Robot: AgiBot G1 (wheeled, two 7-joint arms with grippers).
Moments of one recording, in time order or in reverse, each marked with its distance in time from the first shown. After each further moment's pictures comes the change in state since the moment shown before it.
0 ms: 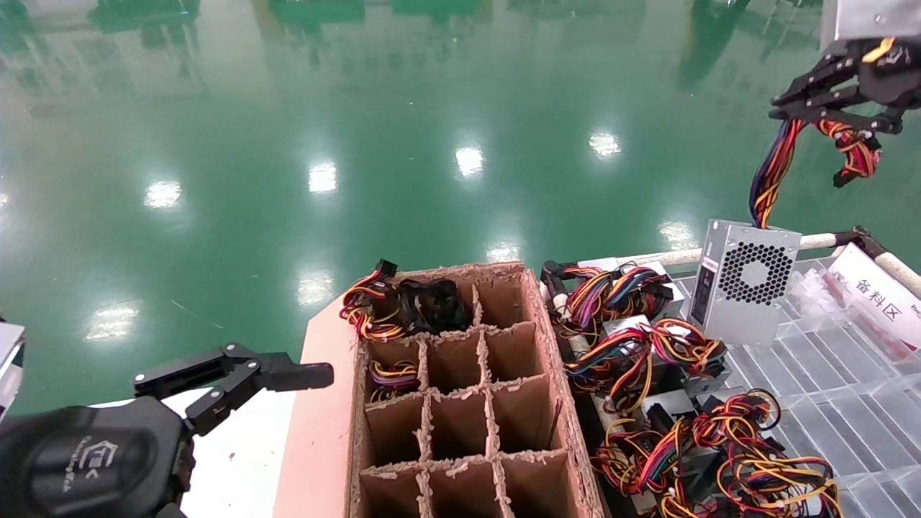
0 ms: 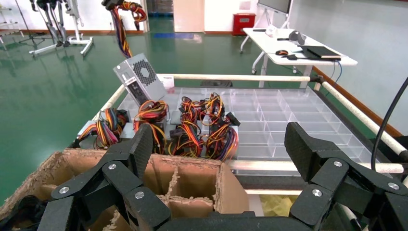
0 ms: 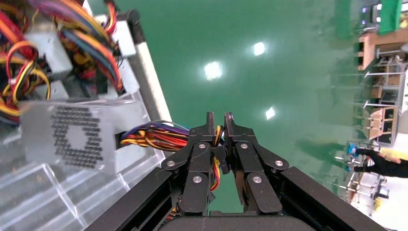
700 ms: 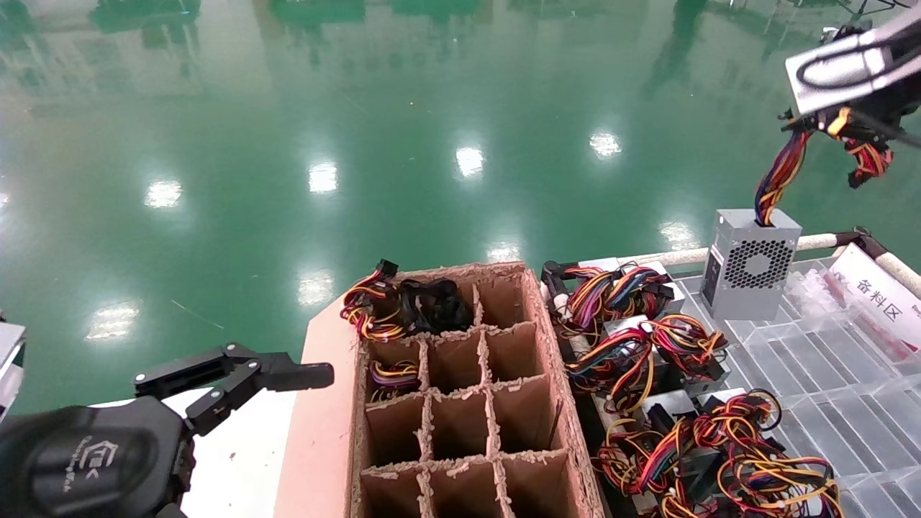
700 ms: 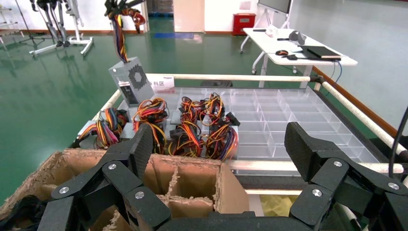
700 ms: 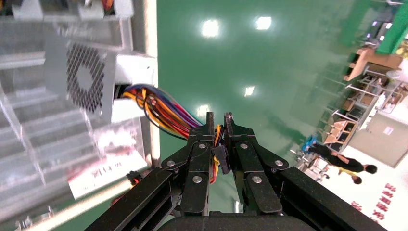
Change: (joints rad) left arm 0.000 0.000 0.001 0.000 0.000 0.000 0.000; right arm -0.058 -0.093 -0.079 -0.003 -0.115 0.120 -0.183
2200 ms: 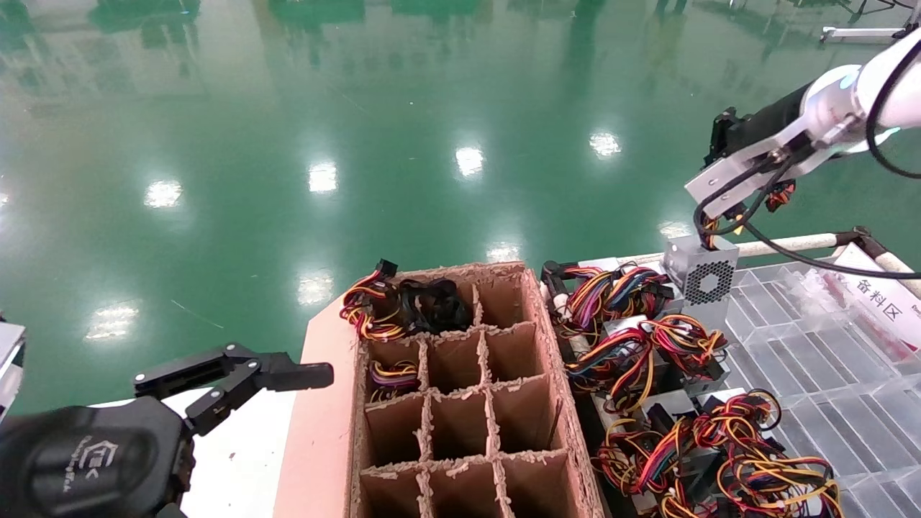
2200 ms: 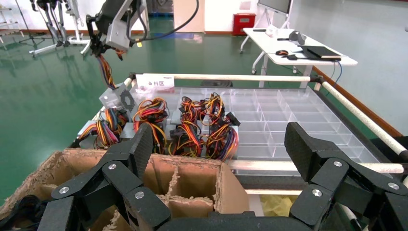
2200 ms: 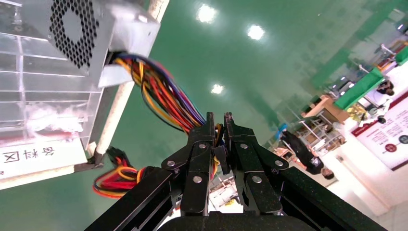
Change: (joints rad) left arm 0.000 -0.001 0.001 0.000 -0.001 -0.001 0.001; right arm -0.242 -0.115 -0.007 -0.015 -0.008 0.319 -0.333
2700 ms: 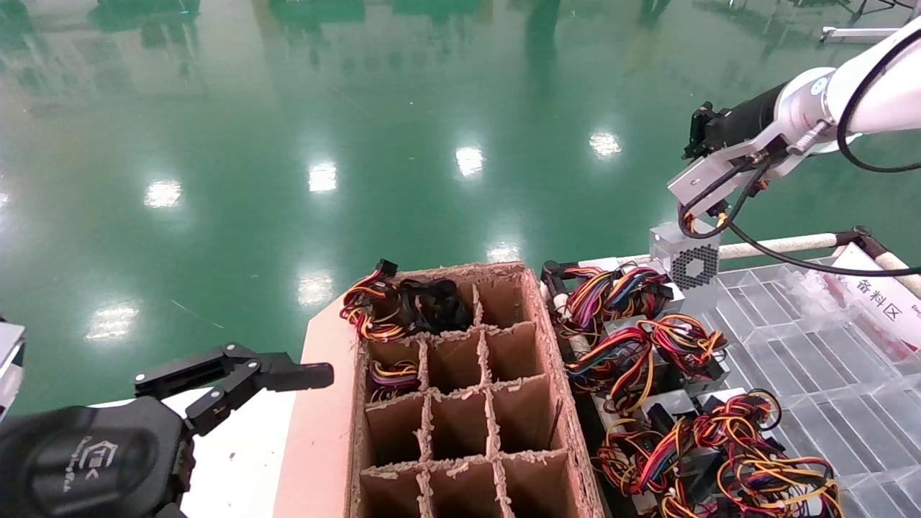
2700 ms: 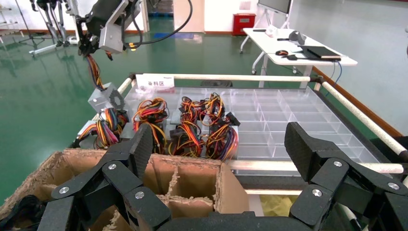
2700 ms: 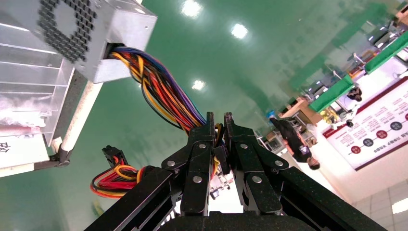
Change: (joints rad) left arm 0.000 0.000 0.000 0.000 0.000 0.000 0.000; right arm -0.028 0.002 0.019 -0.008 0.027 0.062 -0.090
